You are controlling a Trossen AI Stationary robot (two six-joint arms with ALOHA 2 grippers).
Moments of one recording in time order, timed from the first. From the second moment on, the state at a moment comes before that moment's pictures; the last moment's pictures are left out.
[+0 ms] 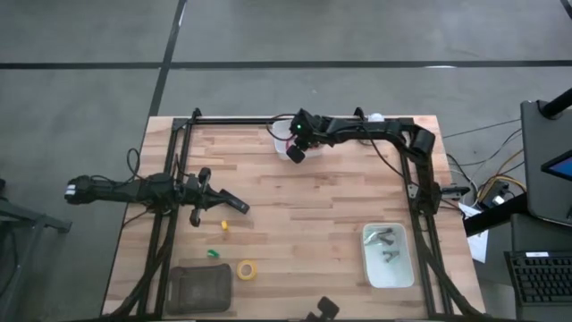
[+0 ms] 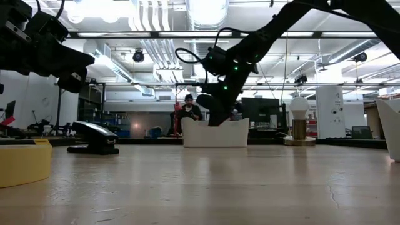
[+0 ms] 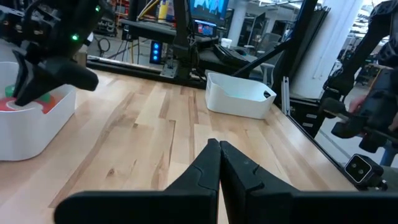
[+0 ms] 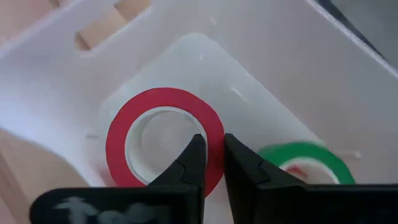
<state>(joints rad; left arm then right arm) -0.06 0.14 0.01 0.02 0.00 -0.21 -0.46 2.04 1.44 -0.36 0.15 0.14</state>
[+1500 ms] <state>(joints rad) -0.06 0.14 0.01 0.02 0.00 -0.21 0.10 1.67 1.33 -0.35 0.29 0.17</state>
